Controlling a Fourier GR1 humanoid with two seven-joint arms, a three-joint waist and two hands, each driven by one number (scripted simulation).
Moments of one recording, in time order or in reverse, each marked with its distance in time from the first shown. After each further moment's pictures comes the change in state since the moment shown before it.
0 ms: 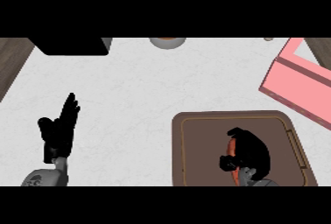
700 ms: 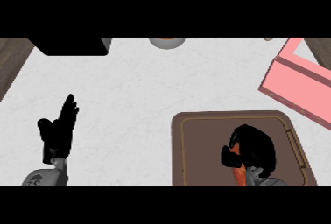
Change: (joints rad) left arm -0.005 -0.020 0.048 0.041 -0.024 -0.038 -0.031; right arm -0.012 -0.084 0.021 -0.001 0.077 -0.023 -0.167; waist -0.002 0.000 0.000
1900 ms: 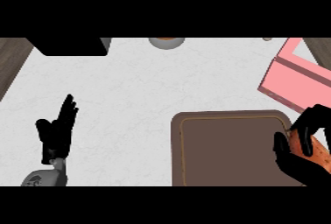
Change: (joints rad) left arm 0.007 -0.011 0.017 -0.017 -0.015 -0.010 0.010; right arm -0.146 -0.204 -0.194 -0.645 -0.132 0.348 -0.108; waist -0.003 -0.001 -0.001
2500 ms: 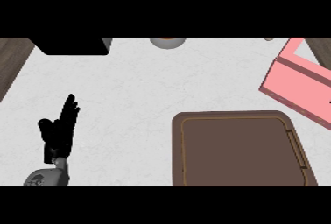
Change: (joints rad) left arm -0.009 -0.014 0.010 0.017 -0.013 -0.008 -0.012; right arm -0.176 -0.162 -0.388 0.283 -0.141 -0.058 -0.243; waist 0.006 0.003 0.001
